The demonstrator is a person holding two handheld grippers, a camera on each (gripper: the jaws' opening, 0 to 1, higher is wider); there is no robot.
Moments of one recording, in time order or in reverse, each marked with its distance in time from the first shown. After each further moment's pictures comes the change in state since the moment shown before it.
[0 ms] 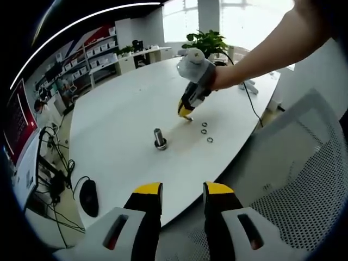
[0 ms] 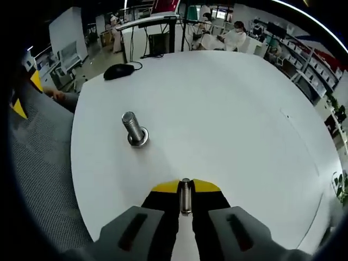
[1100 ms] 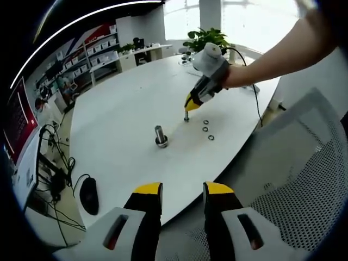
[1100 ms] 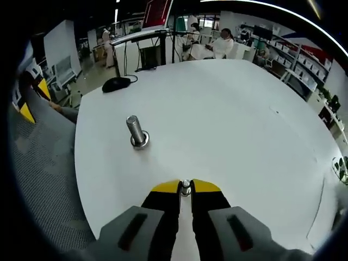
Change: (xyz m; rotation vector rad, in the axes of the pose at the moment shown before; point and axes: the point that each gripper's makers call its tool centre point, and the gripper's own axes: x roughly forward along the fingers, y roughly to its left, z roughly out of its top) left arm 0.001 0.002 -0.003 -0.004 0.015 0.008; right arm -0.016 -0.001 -0.002 0.083 -0.068 -0.027
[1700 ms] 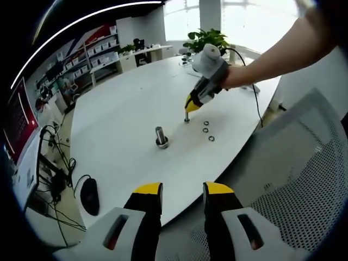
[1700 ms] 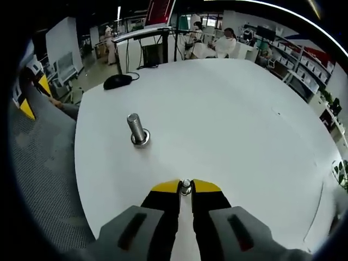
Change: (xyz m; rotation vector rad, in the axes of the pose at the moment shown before) left arm -0.001 0.001 0.002 0.001 -0.008 0.003; right arm 0.001 0.002 -0.004 -0.050 0.025 0.000
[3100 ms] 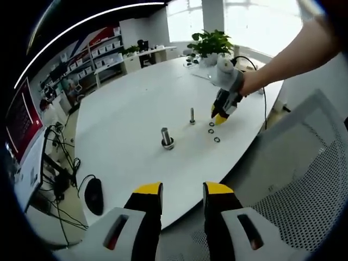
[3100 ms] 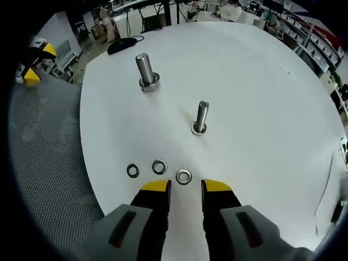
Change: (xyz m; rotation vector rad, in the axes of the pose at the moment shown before) left arm -0.002 0.008 0.001 -0.010 -0.013 0.041; right arm -0.012 0.021 -0.080 0.058 0.249 0.078
